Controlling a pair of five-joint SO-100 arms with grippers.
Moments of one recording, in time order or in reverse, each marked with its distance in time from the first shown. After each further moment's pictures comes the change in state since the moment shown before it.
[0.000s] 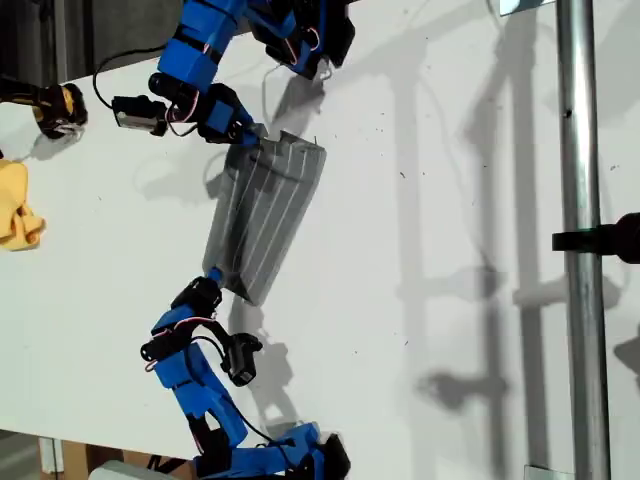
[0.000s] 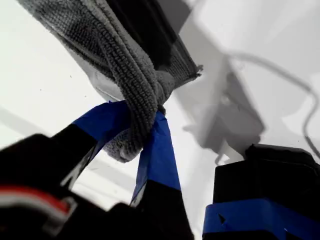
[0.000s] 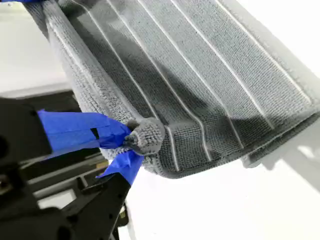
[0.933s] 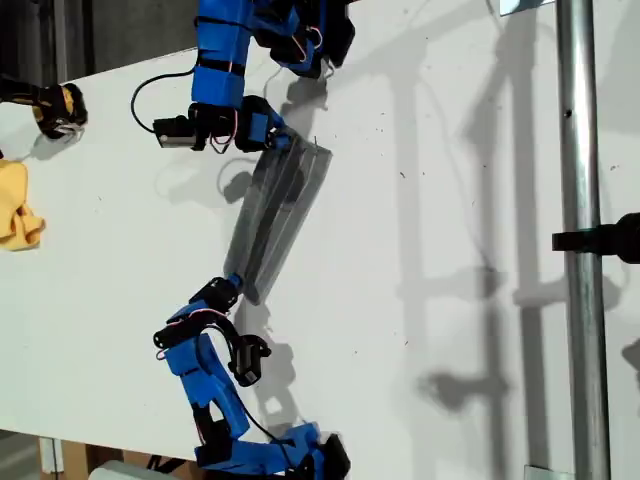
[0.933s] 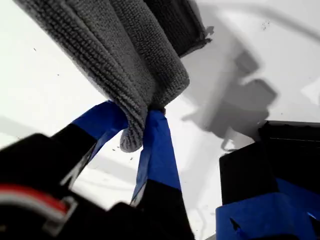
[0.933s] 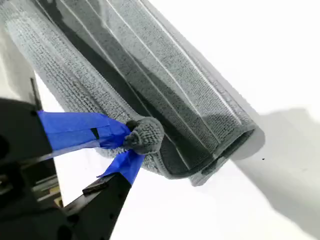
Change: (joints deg) arm 0 0.0 -4.8 1.4 5.5 0.1; arm 1 -14.2 -4.9 9.2 -3.9 11.1
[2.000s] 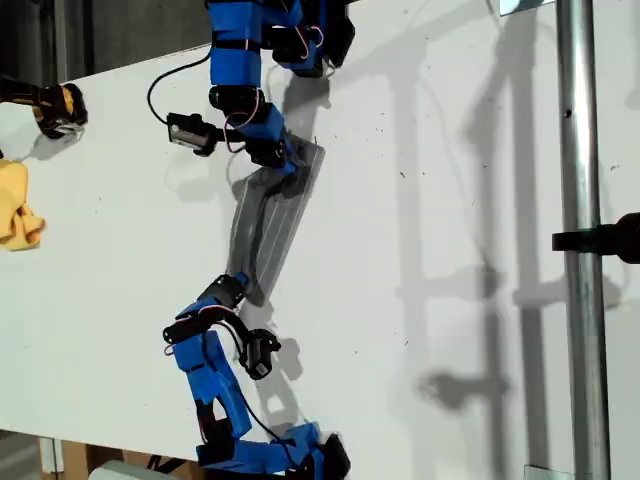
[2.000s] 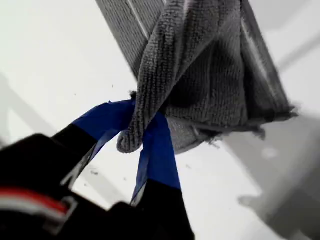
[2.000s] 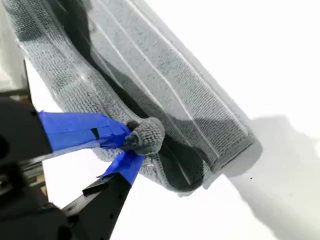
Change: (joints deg) arm 0 3.8 0.3 4.9 -8.9 -5.4; arm 1 -6.8 12.5 17.0 -34.5 4.3
